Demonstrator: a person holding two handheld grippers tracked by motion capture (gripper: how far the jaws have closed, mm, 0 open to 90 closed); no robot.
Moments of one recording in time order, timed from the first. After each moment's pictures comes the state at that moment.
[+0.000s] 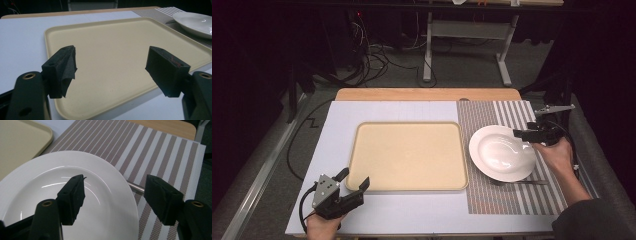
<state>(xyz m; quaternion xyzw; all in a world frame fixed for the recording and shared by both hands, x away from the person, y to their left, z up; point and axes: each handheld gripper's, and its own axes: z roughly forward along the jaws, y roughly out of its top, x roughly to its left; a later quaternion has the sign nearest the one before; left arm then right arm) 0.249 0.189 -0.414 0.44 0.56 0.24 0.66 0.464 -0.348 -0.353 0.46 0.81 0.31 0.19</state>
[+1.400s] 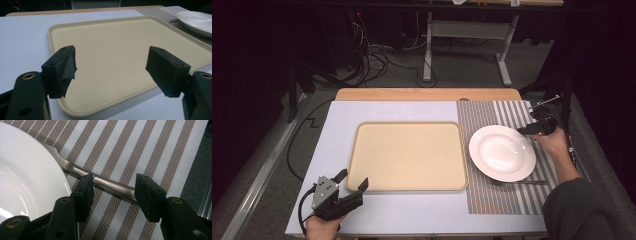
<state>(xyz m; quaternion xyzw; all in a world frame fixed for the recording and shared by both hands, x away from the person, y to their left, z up) 0.247 0.190 -0.416 0.44 0.57 0.25 0.65 0.535 -0.375 -0.396 0.50 0.83 0.20 0.15</state>
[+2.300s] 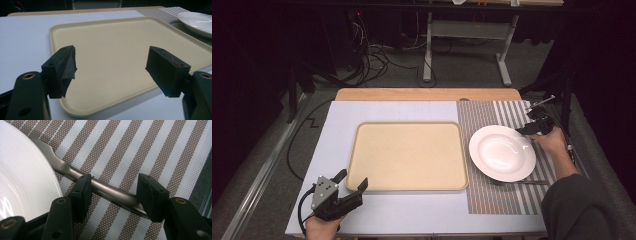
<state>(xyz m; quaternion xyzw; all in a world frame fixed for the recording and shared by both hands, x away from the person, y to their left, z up) 0.247 0.191 -0.416 0.44 0.57 0.25 0.65 0.545 -0.374 -0.406 0.48 0.85 0.19 0.14</state>
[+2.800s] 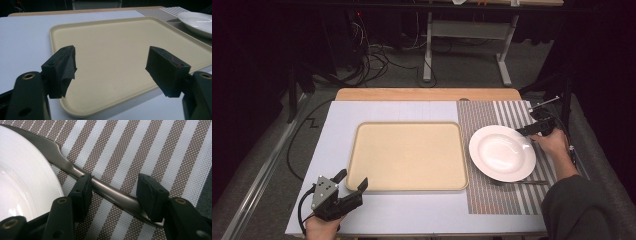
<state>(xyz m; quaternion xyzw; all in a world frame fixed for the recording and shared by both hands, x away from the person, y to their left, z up) 0.247 0.191 -0.416 0.44 0.57 0.25 0.65 0.545 -0.382 -0.409 0.51 0.83 0.21 0.11</state>
